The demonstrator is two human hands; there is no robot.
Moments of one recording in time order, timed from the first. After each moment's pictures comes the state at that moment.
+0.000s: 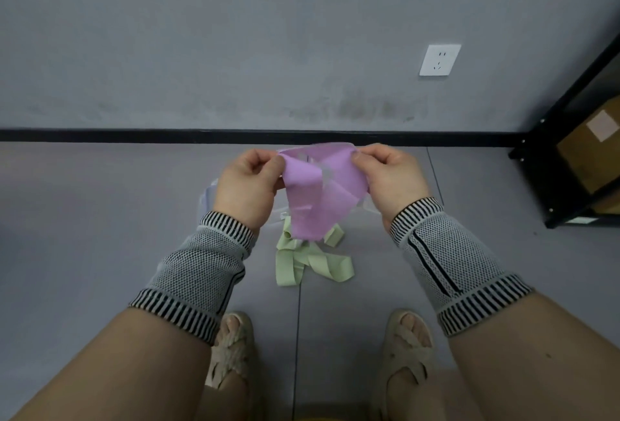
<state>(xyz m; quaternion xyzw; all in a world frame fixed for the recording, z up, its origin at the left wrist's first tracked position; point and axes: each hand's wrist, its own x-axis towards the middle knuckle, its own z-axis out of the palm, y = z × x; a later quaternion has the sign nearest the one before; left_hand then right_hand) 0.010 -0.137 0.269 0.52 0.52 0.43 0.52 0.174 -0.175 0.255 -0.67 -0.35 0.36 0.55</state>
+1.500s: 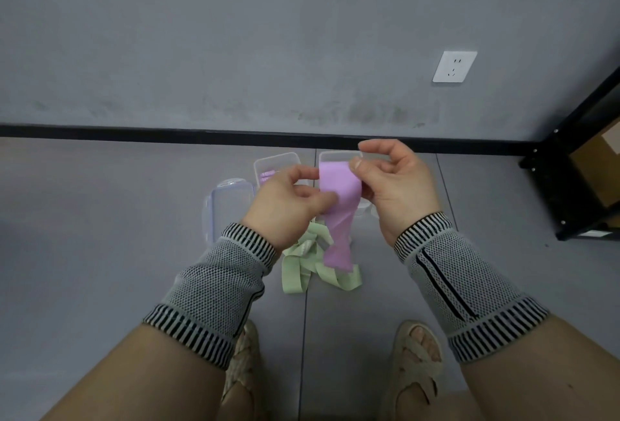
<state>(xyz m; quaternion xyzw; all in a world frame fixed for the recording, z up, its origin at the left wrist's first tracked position) 0.012 -0.137 0.271 0.58 0.50 0.28 0.57 0.151 -0.171 0.268 -0.58 -0.33 0.40 0.63</state>
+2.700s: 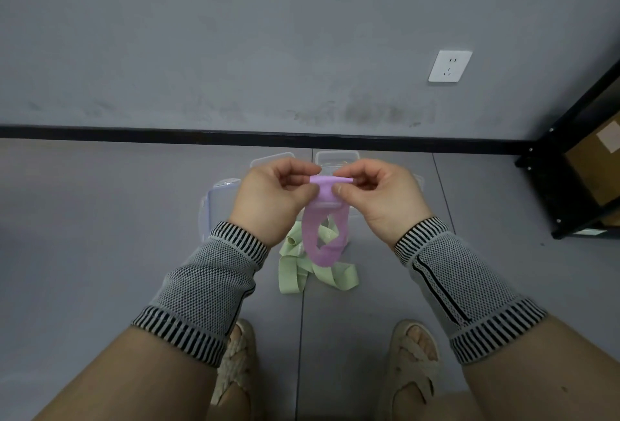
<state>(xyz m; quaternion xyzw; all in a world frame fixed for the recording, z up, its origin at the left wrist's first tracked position) 0.009 -0.135 0.277 0.62 0.48 0.35 0.51 0.156 -0.178 0.264 -0.64 -0.47 0.37 0.48</state>
